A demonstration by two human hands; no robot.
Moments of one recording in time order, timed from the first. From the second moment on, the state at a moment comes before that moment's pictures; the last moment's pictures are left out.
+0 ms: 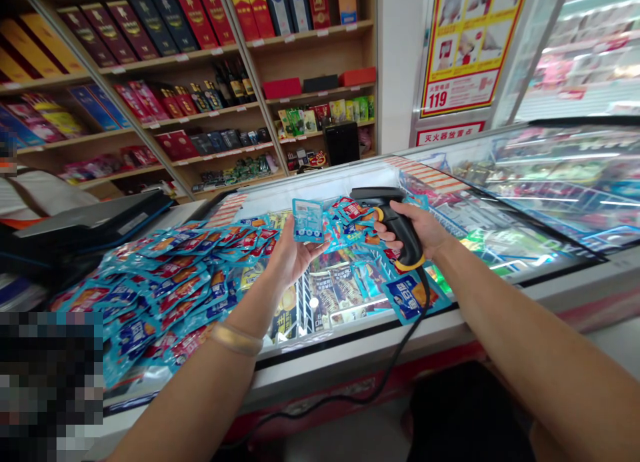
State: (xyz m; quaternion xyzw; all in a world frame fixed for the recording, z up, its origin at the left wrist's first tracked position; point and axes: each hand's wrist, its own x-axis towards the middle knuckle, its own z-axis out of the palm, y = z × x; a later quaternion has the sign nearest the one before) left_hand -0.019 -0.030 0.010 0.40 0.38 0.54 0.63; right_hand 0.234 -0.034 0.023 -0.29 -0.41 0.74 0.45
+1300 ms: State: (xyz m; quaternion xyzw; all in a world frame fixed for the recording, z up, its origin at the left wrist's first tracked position) left_hand -0.234 -0.069 0.055 0.59 0.78 0.19 -0.09; right_hand 0.075 -0.057 0.034 -0.20 -0.37 0.82 0.39
